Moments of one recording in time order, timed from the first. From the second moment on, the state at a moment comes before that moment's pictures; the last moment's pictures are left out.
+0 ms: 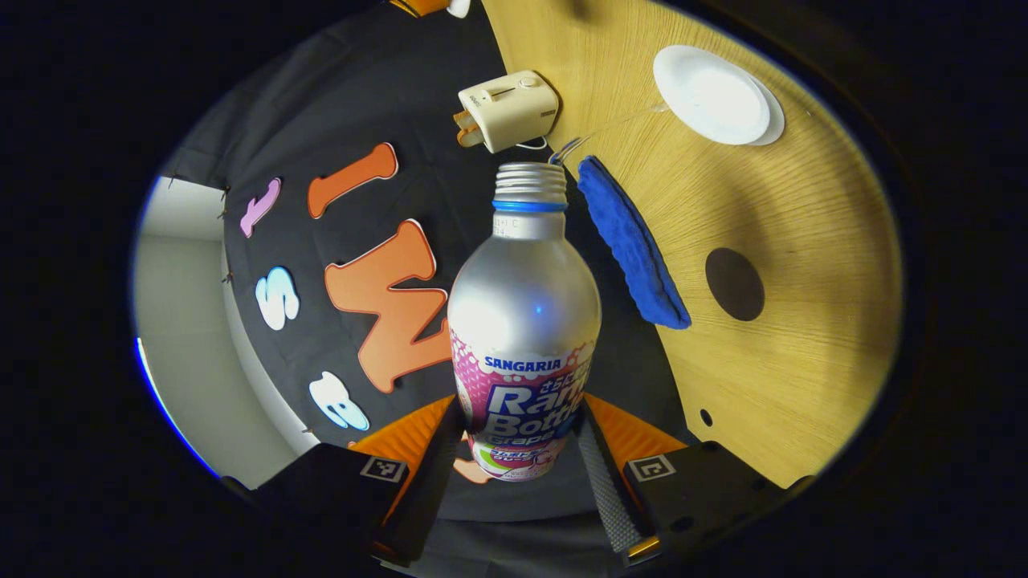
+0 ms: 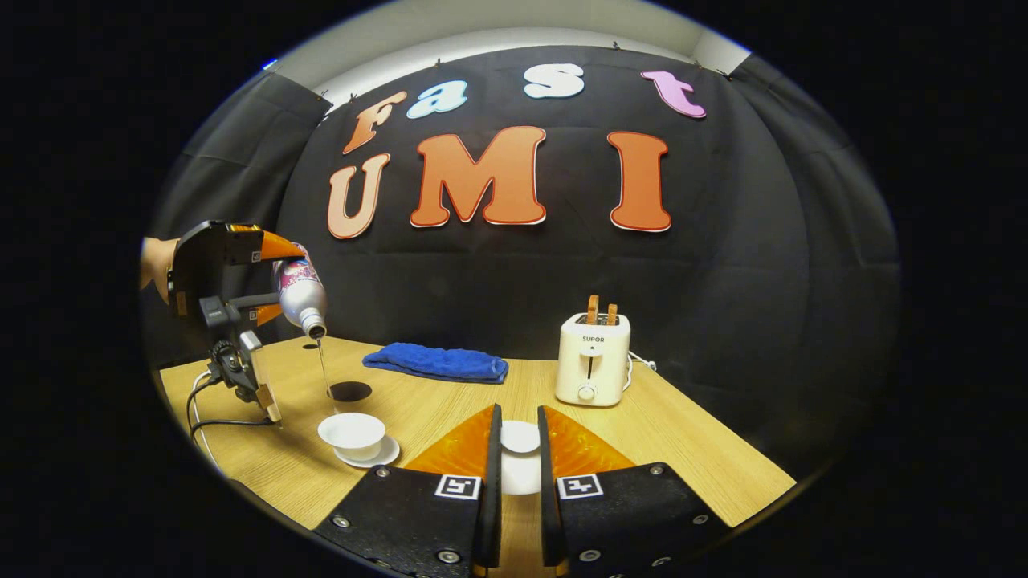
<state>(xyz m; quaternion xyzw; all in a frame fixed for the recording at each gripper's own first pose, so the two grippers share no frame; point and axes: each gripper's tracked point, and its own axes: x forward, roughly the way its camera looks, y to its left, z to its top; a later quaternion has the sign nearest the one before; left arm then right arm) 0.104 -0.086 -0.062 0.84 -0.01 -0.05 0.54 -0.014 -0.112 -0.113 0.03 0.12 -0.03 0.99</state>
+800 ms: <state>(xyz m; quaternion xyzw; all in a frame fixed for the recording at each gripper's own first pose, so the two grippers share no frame) 0.098 -0.104 -0.068 0.86 -0.05 -0.05 0.50 -0.017 -0.108 -0.111 0.02 0.12 -0.03 0.99</state>
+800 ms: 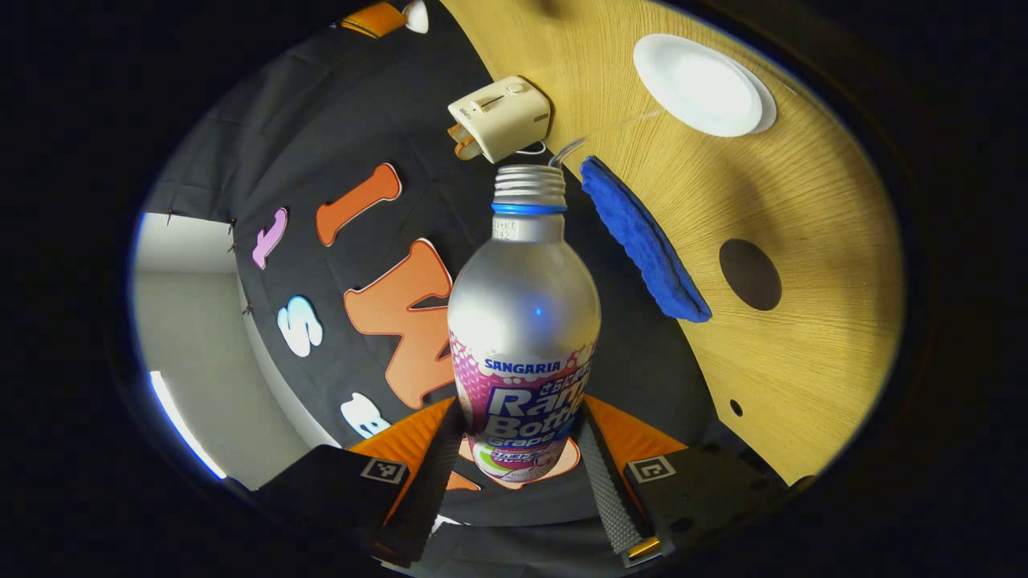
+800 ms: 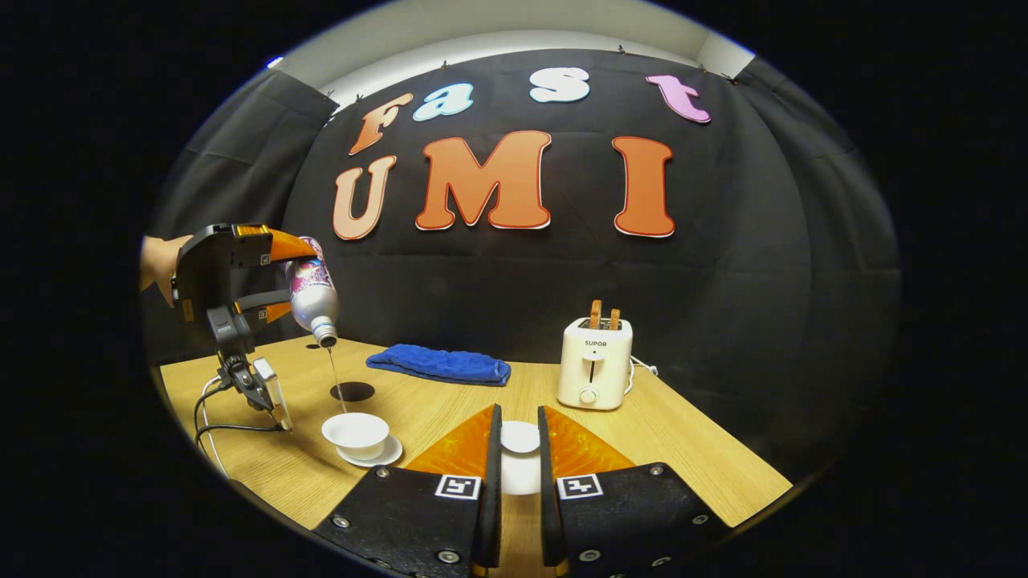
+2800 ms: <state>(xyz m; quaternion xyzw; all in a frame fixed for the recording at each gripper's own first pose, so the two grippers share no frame) 0.094 -0.092 0.003 0.57 -0.11 0.01 0.82 0.011 -0.057 -0.082 0.03 0.10 0.01 0.99</state>
